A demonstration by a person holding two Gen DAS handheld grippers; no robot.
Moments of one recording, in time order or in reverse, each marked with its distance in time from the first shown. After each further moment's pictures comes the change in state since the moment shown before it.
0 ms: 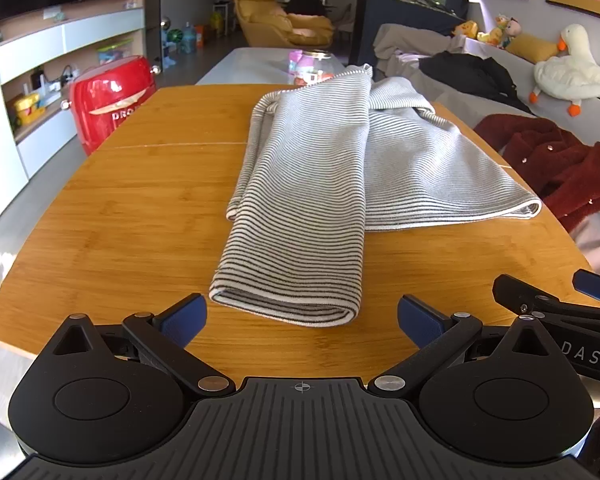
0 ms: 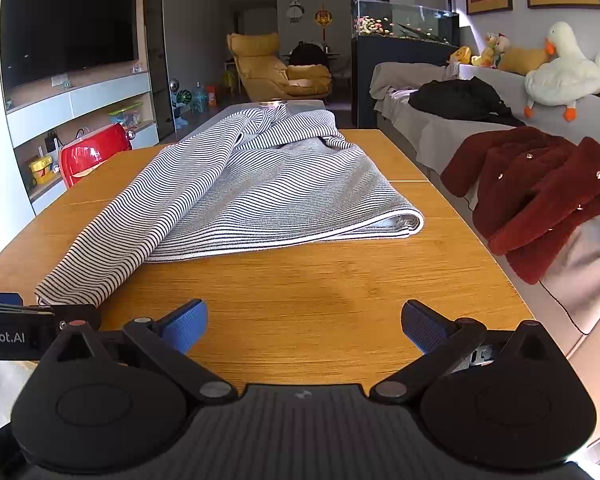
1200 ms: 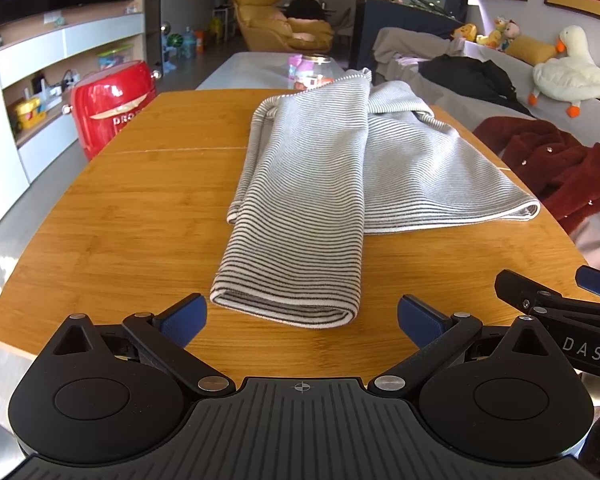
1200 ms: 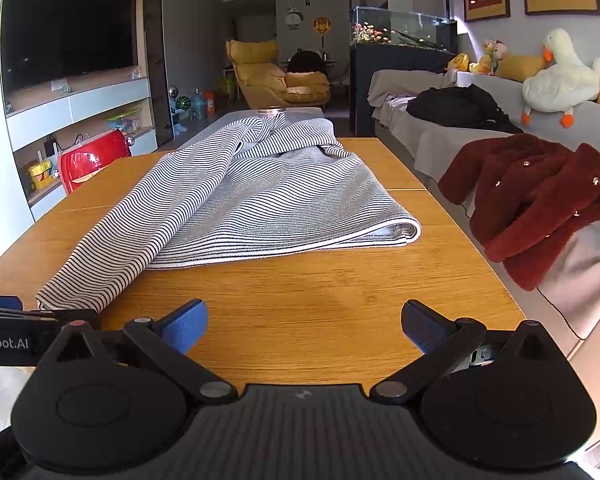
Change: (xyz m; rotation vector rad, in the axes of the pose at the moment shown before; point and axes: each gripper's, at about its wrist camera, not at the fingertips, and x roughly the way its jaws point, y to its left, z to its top) left arm -0.002 -0.002 -0.001 0.004 -0.014 0.004; right arm -0.005 0.004 0.001 -0.003 -0.027 -0.009
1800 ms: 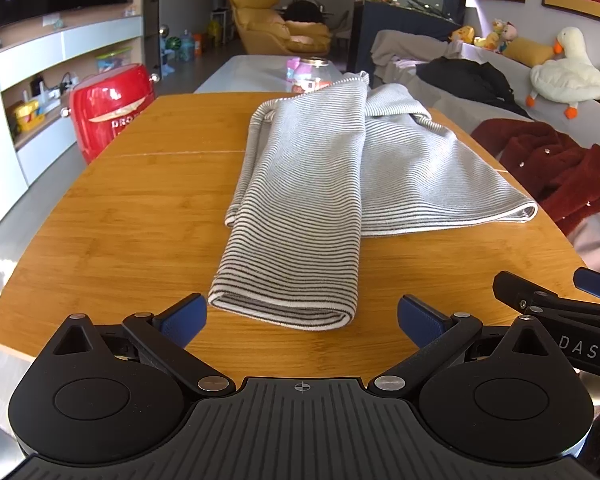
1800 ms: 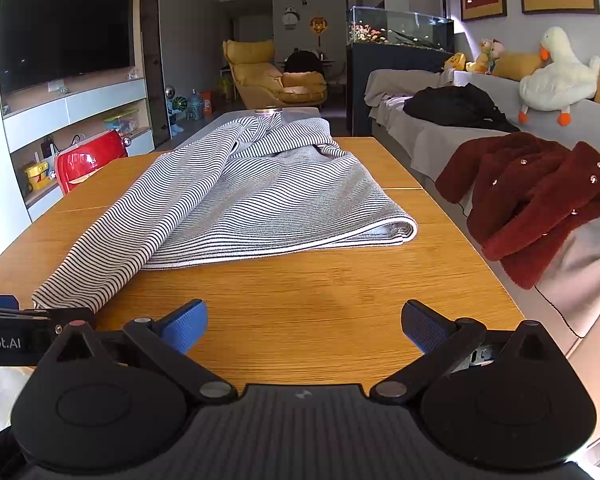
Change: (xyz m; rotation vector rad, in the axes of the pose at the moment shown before) left arm -0.001 -0.001 -0.002 0.003 -0.012 -0.004; right arm 0.002 -0.004 0.001 0.010 0.000 -0.005
